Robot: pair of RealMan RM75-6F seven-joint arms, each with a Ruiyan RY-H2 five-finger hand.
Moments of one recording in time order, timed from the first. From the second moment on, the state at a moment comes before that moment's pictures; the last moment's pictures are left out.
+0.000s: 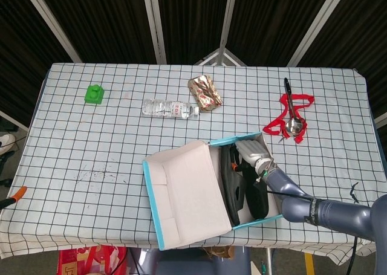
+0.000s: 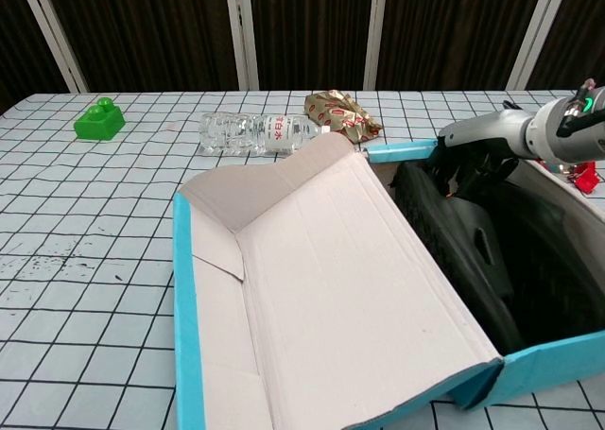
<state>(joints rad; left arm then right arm) -0.04 -1.12 -0.10 -1.61 1.48 1.61 0.07 1.08 -1.31 0.00 -1.55 -0.54 0.58 -0.13</state>
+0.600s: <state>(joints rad) -0.04 -1.12 -0.10 -1.61 1.48 1.61 0.07 1.06 -1.13 0.10 -1.78 -0.63 0.67 -0.10</state>
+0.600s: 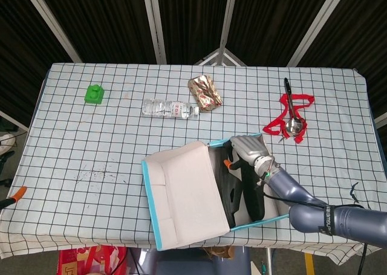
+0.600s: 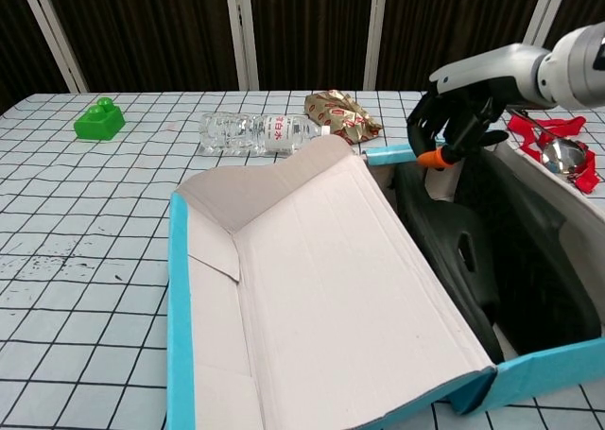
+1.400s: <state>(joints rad) -0.05 -1.12 -0.10 -1.60 1.49 1.60 0.05 0.72 -0.92 -0.05 -2.04 -1.02 1.13 -0.23</state>
